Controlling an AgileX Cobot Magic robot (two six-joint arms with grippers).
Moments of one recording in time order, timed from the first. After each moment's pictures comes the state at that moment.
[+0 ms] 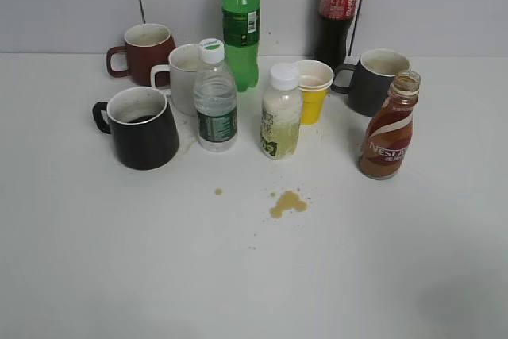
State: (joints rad) left arm -0.28 0.28 -0.56 -0.06 1.11 0.00; right arm 0.35 0.26 -0.51 0.01 1.04 -0.05
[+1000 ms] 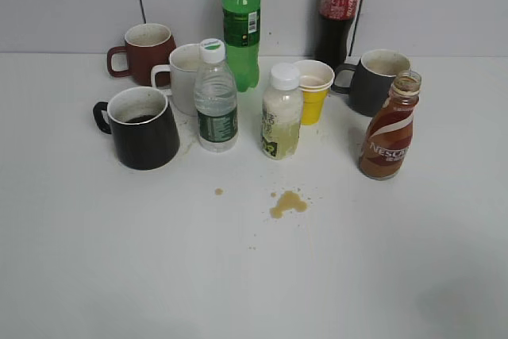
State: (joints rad) left arm -0.28 0.28 -0.54 -0.06 1.05 0.00; right arm 0.35 0.25 -0.51 0.01 1.03 -0.05
